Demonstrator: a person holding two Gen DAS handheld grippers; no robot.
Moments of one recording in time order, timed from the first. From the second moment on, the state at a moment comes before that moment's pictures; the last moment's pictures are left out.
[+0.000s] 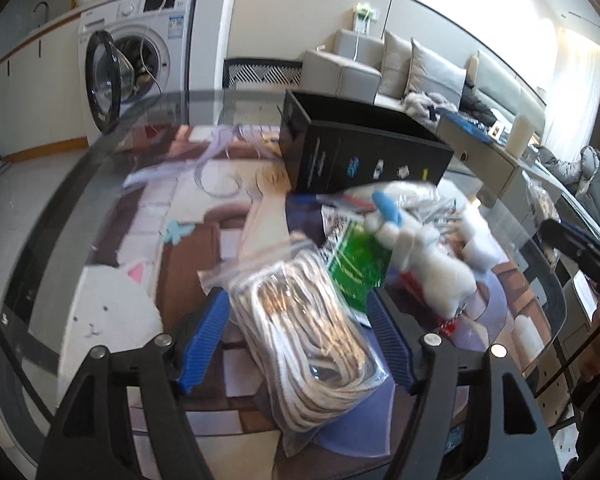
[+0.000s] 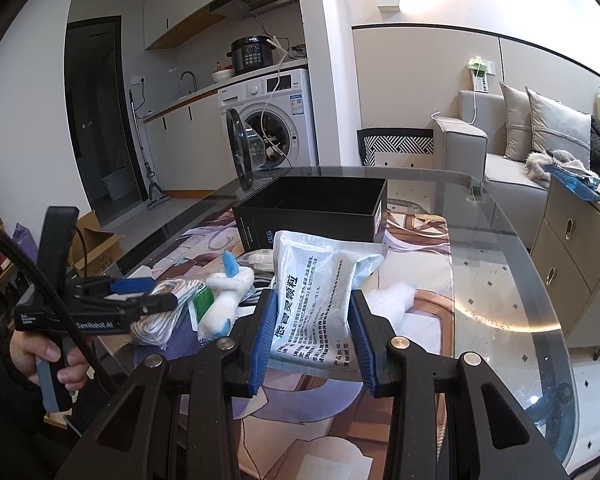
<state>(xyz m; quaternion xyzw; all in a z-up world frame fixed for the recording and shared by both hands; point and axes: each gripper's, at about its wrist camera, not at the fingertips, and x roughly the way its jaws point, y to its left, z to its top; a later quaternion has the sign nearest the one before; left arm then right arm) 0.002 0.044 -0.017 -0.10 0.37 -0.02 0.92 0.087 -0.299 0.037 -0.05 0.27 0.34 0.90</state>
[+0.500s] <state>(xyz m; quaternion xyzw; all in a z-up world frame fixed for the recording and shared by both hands) -0.007 0.037 -0.010 -0.07 0.35 -0.02 0.93 0.086 -0.297 0.038 -0.05 0.26 0.34 0.90</state>
